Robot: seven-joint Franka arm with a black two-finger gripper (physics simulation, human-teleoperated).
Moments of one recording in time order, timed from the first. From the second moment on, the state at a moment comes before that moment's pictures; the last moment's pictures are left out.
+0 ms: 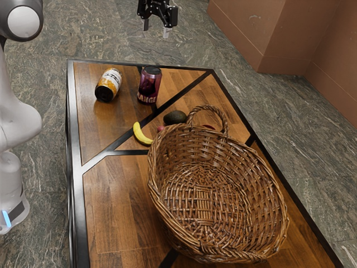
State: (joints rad) arm -0.95 -0.15 1.36 -1.38 0.01 1.36 -0.21
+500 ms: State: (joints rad) arm -1.01 0.02 1.13 -1.35 0.06 1.41 -0.14
